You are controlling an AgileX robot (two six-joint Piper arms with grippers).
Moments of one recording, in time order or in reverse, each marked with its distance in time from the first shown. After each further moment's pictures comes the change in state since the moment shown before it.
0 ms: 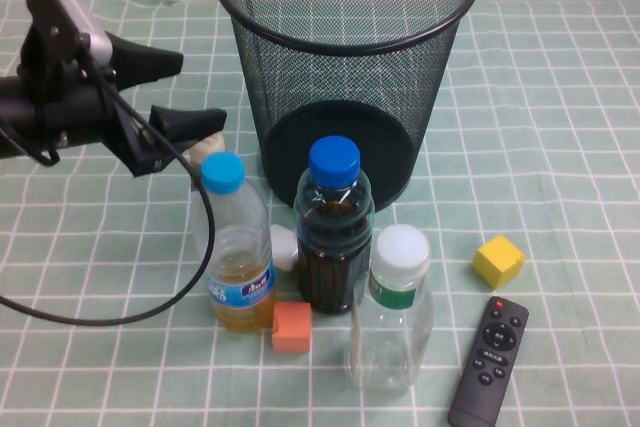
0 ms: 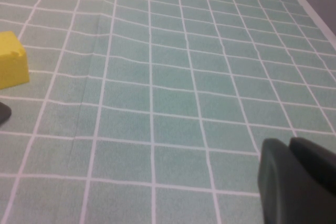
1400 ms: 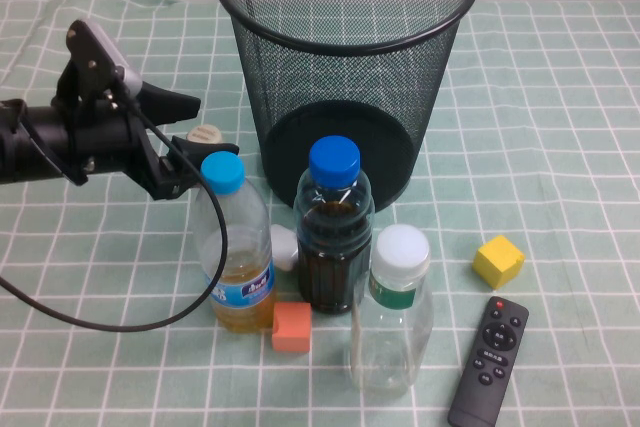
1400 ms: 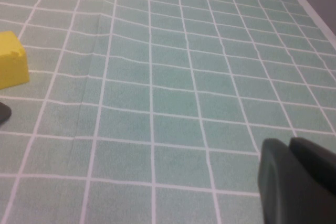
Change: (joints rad) right arm 0.000 0.000 0.000 0.000 0.000 0.000; left arm -0.023 0.108 0.000 0.038 -0.029 -0.033
